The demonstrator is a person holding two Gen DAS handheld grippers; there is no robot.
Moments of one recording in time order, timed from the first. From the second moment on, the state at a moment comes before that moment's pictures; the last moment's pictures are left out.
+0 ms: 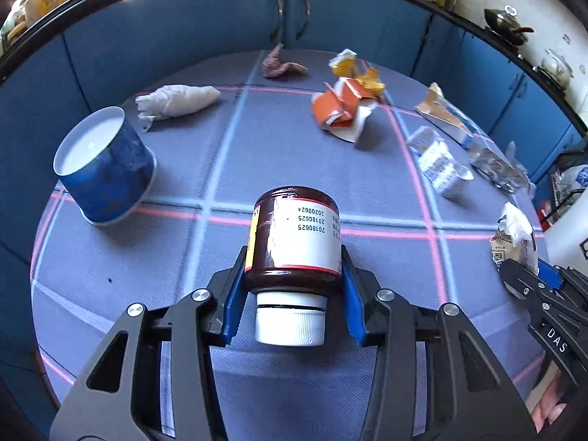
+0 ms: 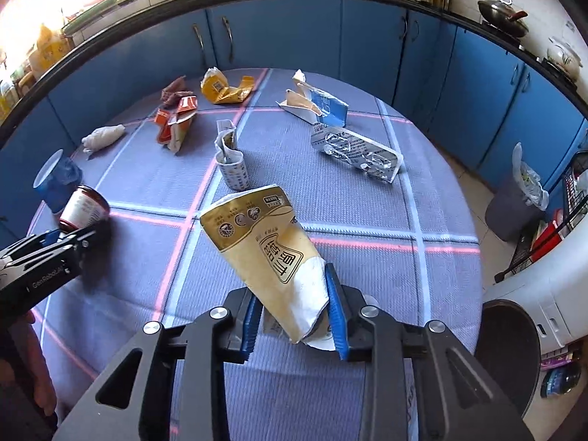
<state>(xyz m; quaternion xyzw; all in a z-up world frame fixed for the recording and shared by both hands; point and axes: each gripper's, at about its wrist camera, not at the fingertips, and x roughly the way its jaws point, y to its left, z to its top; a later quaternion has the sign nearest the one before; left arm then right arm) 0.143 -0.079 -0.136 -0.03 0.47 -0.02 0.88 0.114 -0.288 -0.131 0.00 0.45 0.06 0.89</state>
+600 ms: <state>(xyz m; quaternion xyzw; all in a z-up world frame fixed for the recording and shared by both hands) 0.091 -0.149 -0.085 0.01 0.43 -0.08 0.90 0.036 -0.354 -0.096 0.04 0.42 0.01 0.91</state>
